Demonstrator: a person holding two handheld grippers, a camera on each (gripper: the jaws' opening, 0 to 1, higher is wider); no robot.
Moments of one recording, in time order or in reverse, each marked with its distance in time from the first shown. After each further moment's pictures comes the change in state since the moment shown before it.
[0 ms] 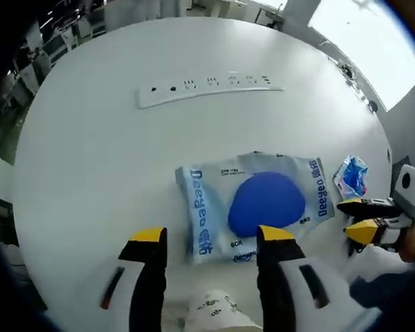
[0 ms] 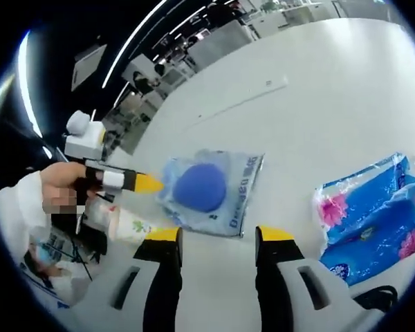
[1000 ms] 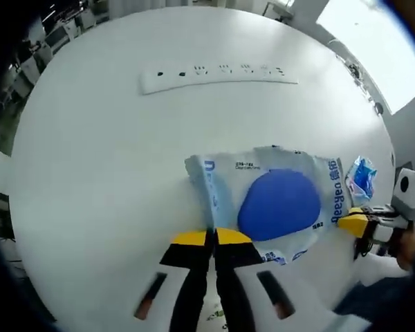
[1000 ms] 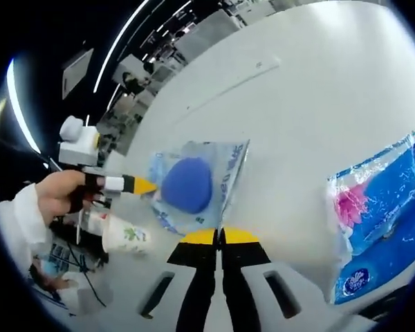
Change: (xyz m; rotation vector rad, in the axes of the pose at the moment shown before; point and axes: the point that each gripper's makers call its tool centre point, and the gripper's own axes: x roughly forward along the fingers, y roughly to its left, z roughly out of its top) left arm 0.015 0.014 0.001 -0.025 0.023 0.011; right arm 0.018 -0.006 0.003 0.078 -0.001 0.000
